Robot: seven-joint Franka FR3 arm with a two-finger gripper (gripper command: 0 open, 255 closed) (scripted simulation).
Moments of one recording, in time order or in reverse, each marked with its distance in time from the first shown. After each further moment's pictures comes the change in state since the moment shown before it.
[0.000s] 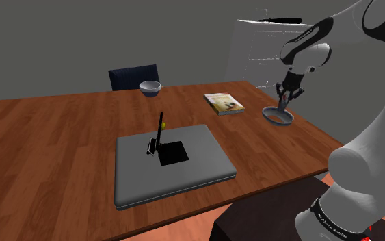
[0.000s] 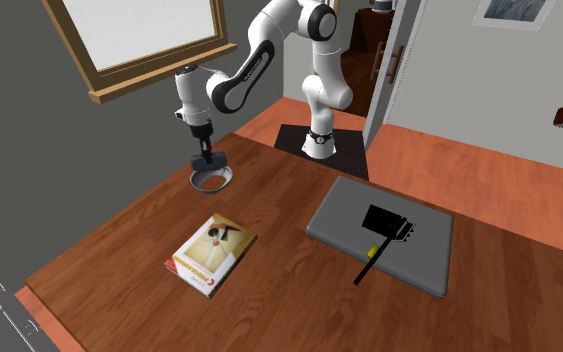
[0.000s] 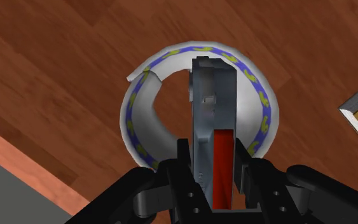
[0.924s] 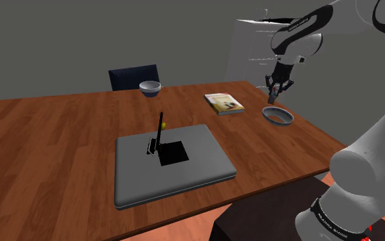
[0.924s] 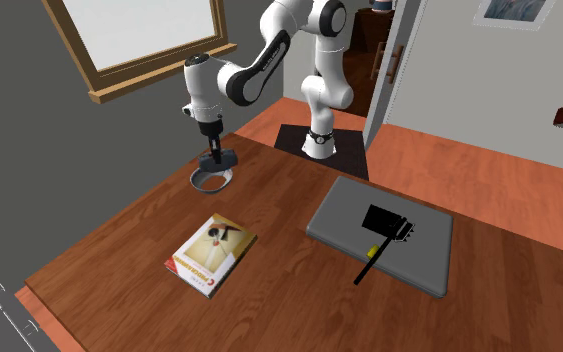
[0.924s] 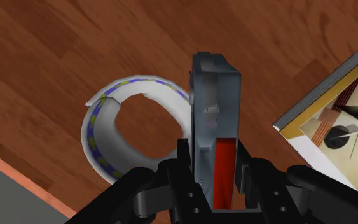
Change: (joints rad) arm 0.078 -0.083 0.054 0.010 -0.029 -0.088 0.150
